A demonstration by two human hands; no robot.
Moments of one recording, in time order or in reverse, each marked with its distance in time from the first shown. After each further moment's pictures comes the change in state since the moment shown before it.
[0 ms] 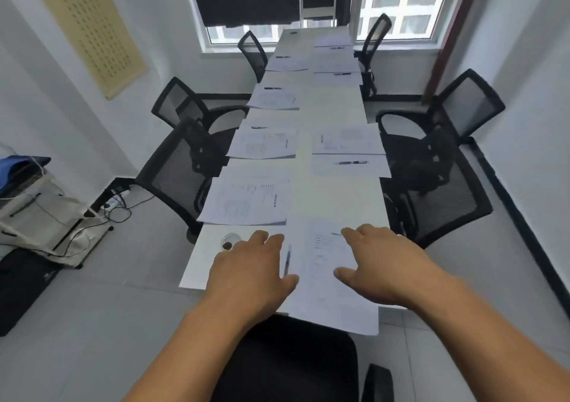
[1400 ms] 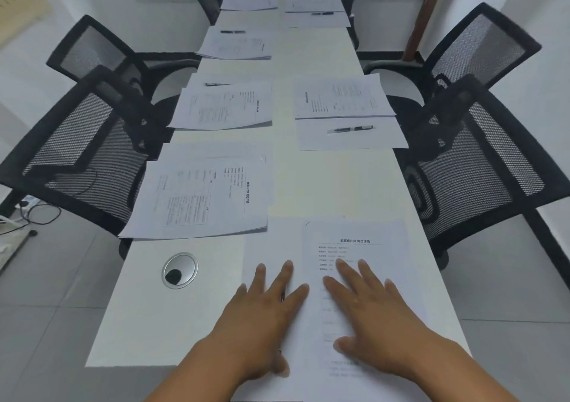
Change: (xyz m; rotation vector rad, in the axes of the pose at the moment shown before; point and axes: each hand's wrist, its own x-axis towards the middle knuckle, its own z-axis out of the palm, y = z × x) left_hand 0.198 -0.062 0.224 0.161 -0.446 0.440; right_hand 0.183 0.036 0.208 0.091 -0.271 -0.034
